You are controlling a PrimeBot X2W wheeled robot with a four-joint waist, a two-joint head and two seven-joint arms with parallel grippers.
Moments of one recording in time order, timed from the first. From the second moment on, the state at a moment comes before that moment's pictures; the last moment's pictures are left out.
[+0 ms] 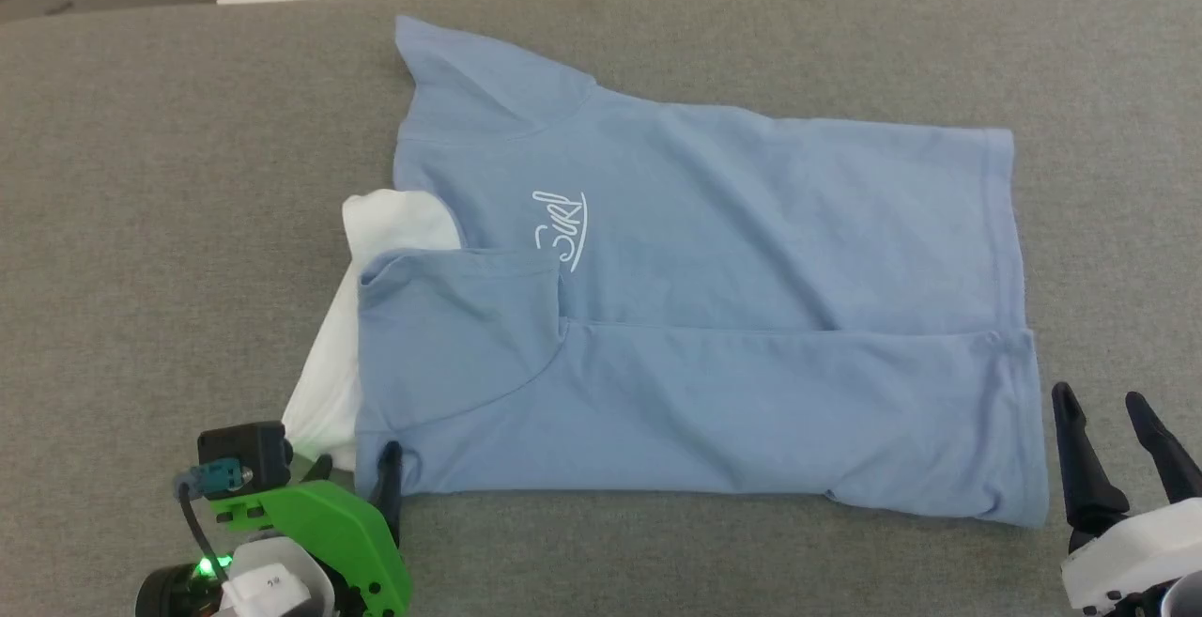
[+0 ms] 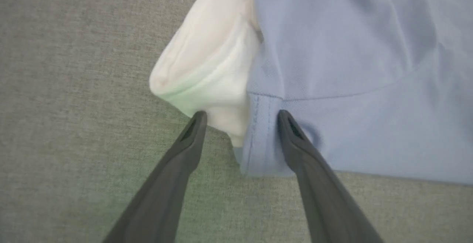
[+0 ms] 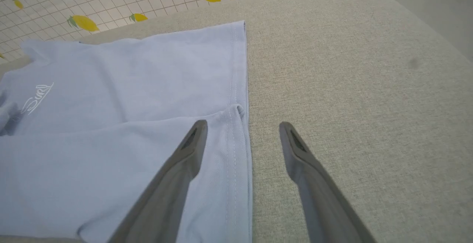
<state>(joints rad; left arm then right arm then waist) 0.00 0.51 -0.44 -0.20 -0.73 0.50 0.27 0.14 -0.08 -0.24 -0.20 0.30 0.13 0.20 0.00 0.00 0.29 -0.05</state>
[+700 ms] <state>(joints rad) -0.10 0.49 -0.45 -0.18 -0.78 0.47 0.33 0.06 -0.15 -0.20 -0.19 0.34 0.13 0.25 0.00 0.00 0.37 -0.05</state>
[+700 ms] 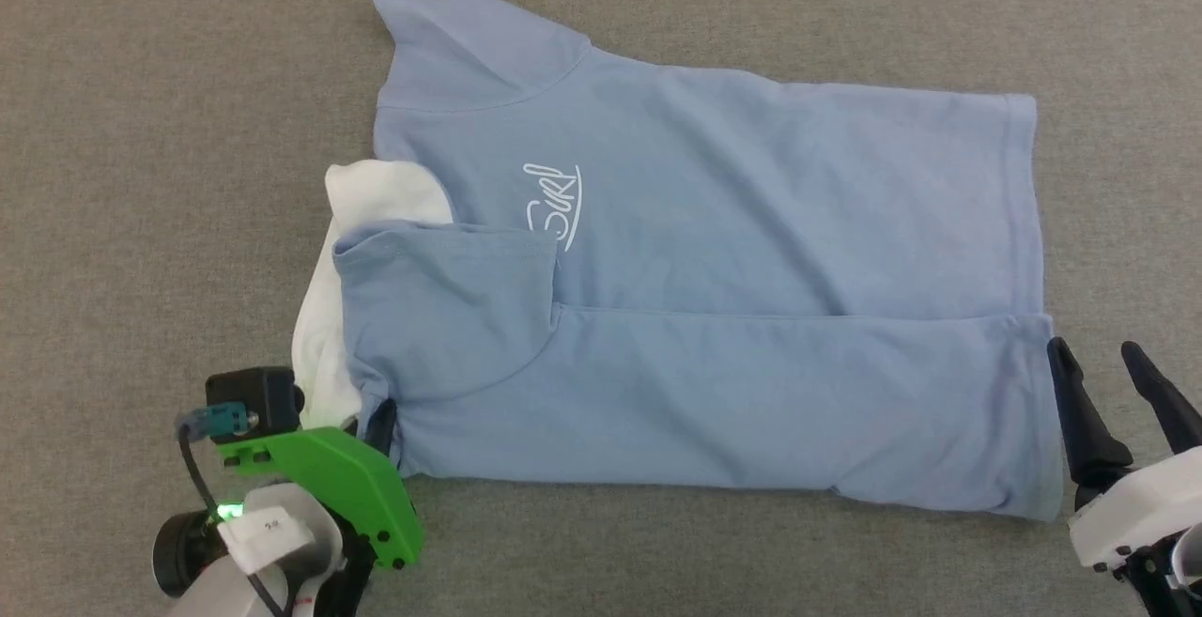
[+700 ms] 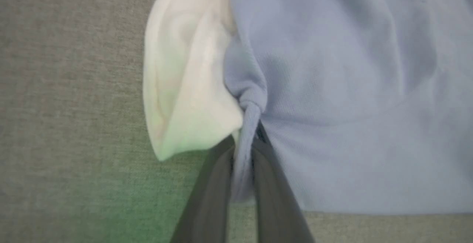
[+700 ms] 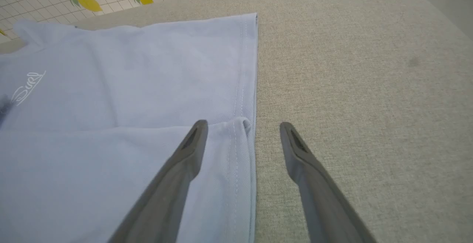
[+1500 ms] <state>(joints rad) -0.05 0.47 -0.44 -0.27 -0.77 0.50 0.26 0.14 -0.14 -0.19 -0.20 0.39 0.13 0.66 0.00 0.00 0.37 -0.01</state>
